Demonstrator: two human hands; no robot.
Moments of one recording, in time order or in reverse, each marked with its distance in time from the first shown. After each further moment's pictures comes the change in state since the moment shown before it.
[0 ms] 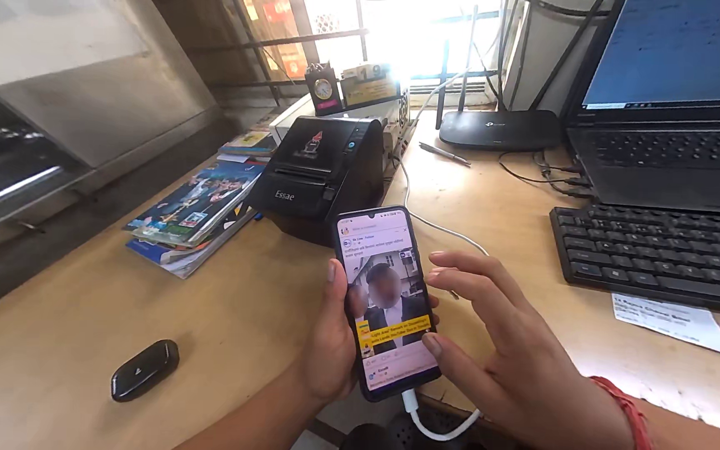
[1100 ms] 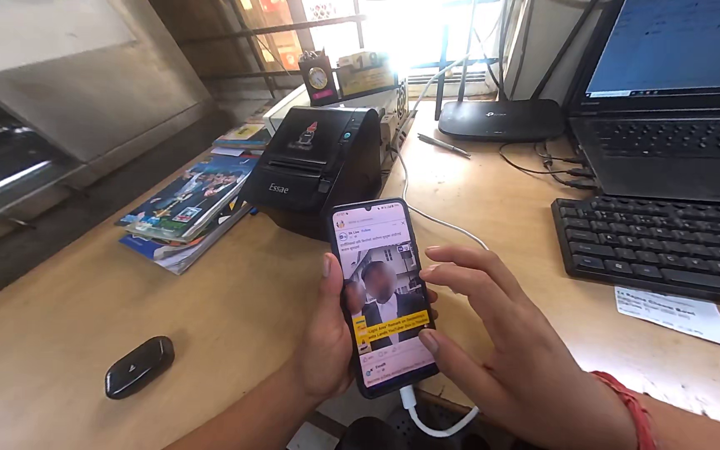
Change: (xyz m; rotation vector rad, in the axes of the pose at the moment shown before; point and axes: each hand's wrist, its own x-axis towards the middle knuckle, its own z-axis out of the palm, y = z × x) left_hand 0.001 0.000 -0.003 -0.024 -0.057 0.006; right_hand 0.000 -0.001 0.000 -0.005 -0.017 0.005
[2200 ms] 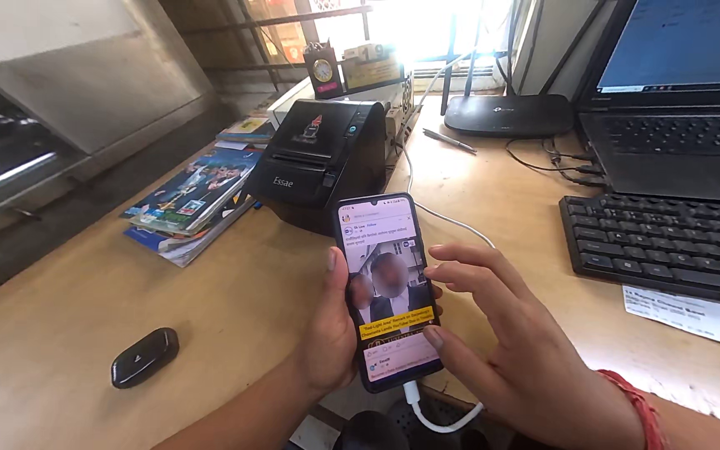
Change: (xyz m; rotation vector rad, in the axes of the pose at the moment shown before) left_hand 0.000 0.001 0.000 0.001 0.011 -0.018; right_hand 0.000 0.000 0.001 0.015 -0.009 0.008
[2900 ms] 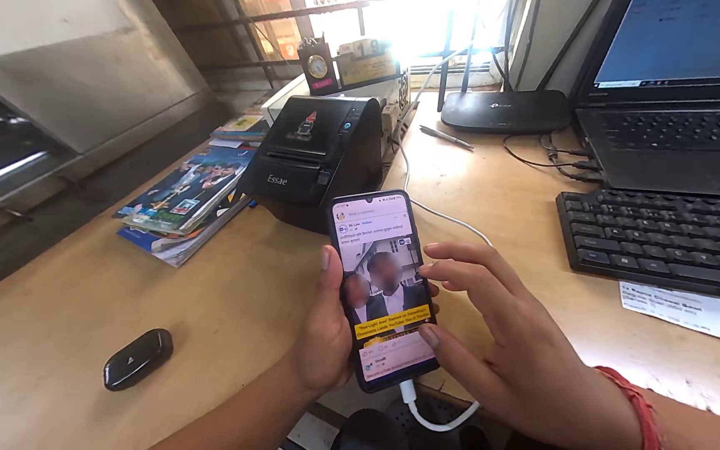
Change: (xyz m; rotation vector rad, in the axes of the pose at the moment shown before) left_hand -0.001 0.000 0.001 0.015 0.006 0.004; right_hand 0.000 -0.001 -0.001 -0.005 -0.017 0.003
